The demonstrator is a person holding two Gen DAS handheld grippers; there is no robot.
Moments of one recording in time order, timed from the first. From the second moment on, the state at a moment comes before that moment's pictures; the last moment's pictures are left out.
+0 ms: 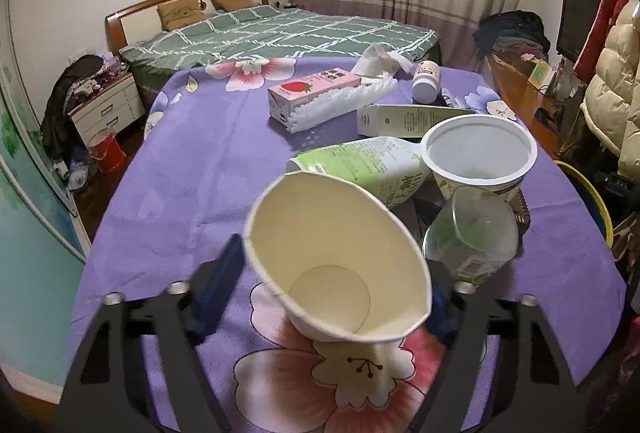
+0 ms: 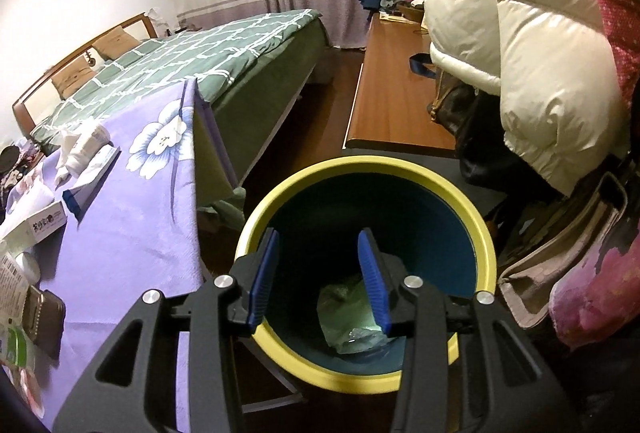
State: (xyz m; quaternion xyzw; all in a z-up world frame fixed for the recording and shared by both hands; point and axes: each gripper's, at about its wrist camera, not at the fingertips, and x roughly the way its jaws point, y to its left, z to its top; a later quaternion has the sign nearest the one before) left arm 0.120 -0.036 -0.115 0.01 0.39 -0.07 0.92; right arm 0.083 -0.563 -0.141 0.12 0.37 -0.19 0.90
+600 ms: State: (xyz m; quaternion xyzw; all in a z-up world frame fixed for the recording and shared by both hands) left arm 0.103 -0.094 -0.025 0.04 0.32 -0.17 0.93; right arm 0.038 -0.559 -0.109 0.11 0.34 -0.19 0.92
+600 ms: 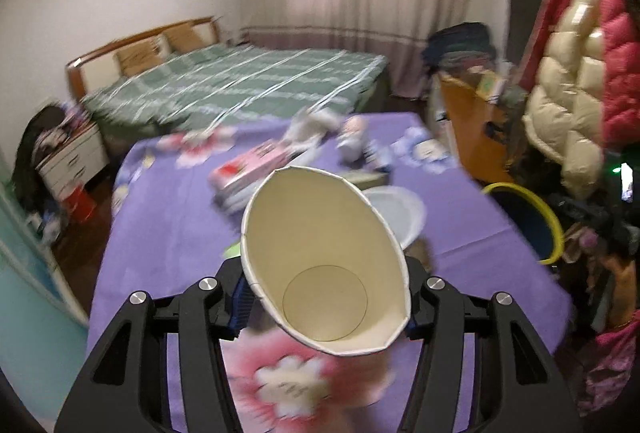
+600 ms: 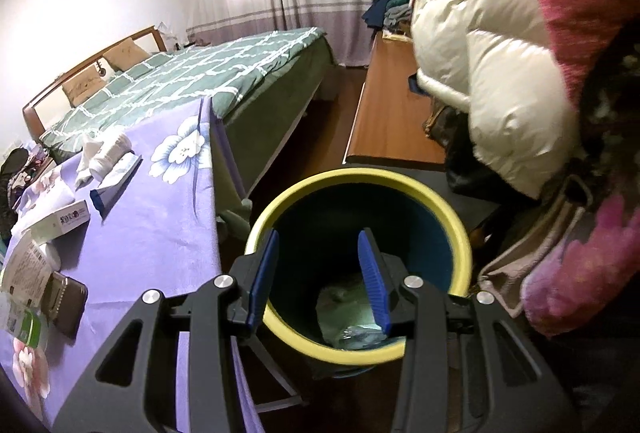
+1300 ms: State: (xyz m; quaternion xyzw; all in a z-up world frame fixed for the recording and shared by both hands) left arm 0.163 -0.432 -0.062 0.14 0.36 -0.42 0.82; right arm -0.039 -0.615 -0.110 0.13 0.31 -0.26 0.90
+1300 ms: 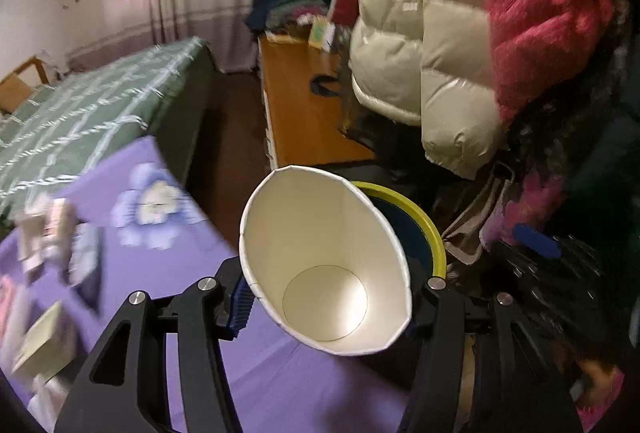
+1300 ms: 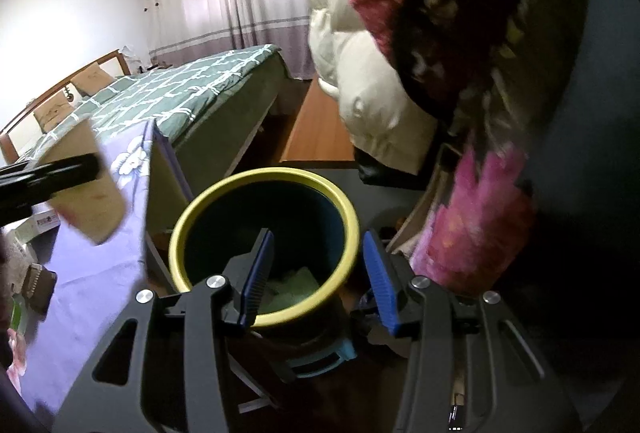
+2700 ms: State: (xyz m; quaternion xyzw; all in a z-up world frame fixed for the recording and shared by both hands) left arm 0.132 -0.033 -0.003 0.01 0.27 -0.05 0.96; right arm 0.071 -0.438 -0.090 0.08 0.34 -0.01 0.94
